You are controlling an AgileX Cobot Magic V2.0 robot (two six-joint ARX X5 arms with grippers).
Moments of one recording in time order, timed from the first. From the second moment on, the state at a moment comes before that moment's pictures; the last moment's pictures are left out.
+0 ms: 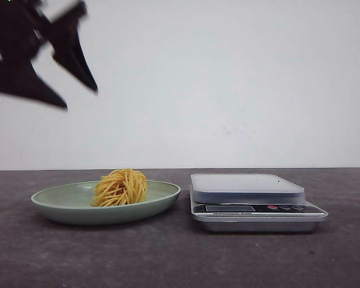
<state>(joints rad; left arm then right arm) -0.36 1.29 0.86 -0.20 0.17 -0.35 -0.07 0.53 0.88 -0.49 -0.42 0.18</state>
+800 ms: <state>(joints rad) -0.54 1.67 1.07 -0.25 0.00 -0.33 -0.07 0.53 0.88 -0.55 -0.42 0.18</state>
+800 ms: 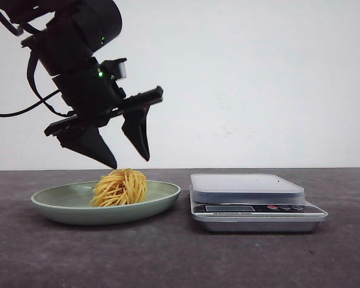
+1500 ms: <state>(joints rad) -0.54 1.77 1.07 -0.26 -0.01 -0.33 -0.07 0.53 0.88 -0.54 -0.43 0.18</state>
